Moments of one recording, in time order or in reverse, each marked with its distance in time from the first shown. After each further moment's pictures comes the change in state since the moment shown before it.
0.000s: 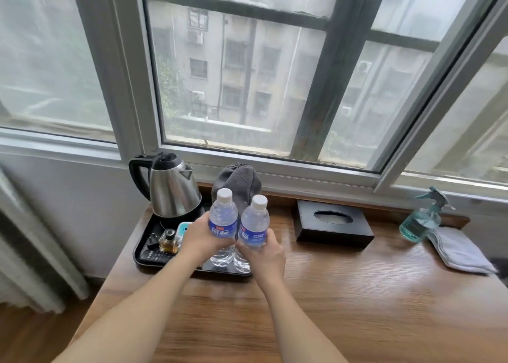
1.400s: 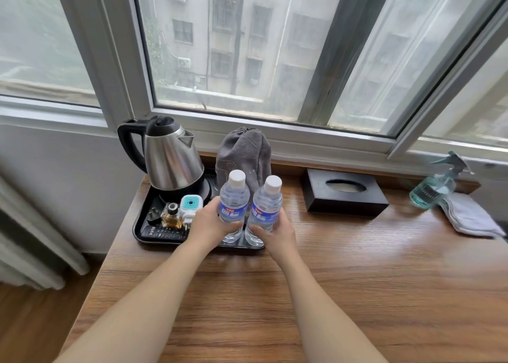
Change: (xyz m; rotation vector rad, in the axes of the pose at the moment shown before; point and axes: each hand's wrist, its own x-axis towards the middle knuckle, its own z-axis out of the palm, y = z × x) left_hand 0.022 -0.064 0.026 0.015 -0.048 0.094; right_hand 0.031 0.059 0.035 0.143 -0.089 -0.022
